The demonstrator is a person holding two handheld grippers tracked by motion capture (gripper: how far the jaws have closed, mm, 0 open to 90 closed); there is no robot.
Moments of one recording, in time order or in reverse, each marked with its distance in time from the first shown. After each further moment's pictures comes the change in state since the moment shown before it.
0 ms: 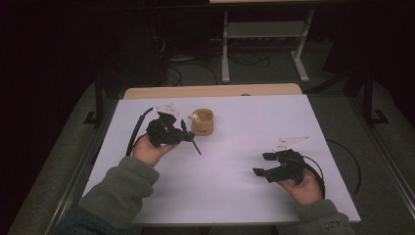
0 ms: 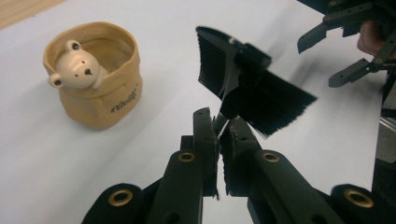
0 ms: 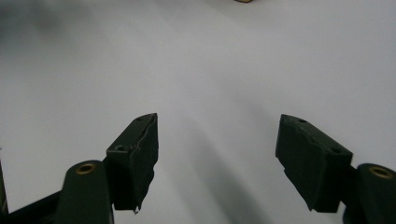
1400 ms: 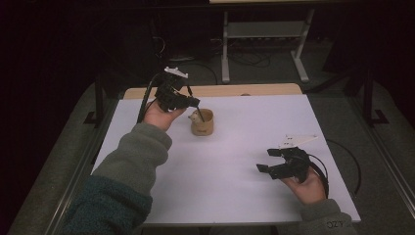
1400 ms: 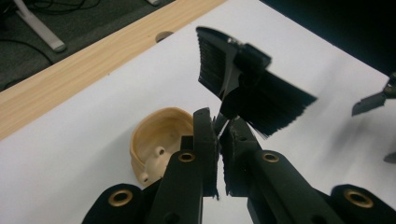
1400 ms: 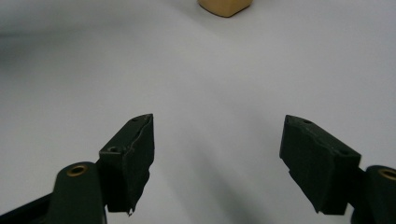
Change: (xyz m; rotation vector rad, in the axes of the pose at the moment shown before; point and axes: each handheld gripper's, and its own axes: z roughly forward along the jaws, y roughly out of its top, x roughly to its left) left arm 0.029 0.086 0.000 -0.016 0.149 -0.044; right arm -0.008 0.000 -0.010 -0.054 -0.028 0.014
